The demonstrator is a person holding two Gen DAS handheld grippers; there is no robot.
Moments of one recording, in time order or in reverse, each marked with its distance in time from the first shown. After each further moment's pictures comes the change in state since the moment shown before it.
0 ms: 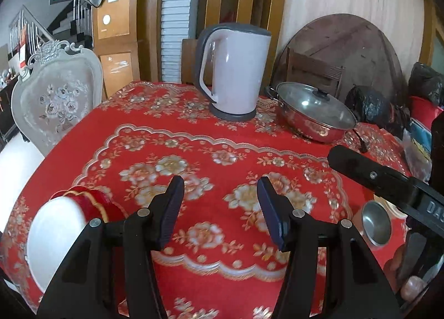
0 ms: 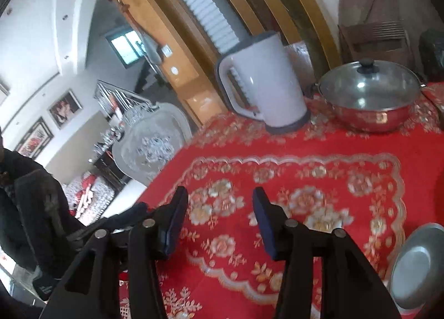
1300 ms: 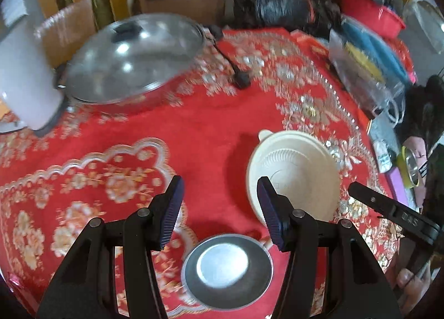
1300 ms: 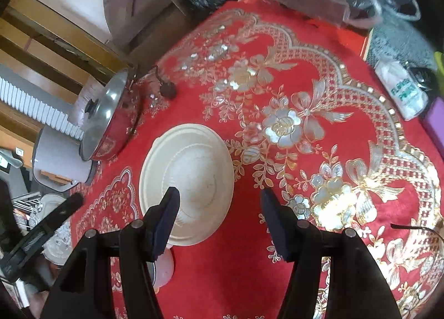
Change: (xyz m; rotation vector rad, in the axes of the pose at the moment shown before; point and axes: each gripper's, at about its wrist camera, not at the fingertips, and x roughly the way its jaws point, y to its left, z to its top) left arm 0.122 -0.320 0.033 0.383 0.472 -0.339; right arm -0.228 -0.255 -0.022 0.682 0.081 -0.602
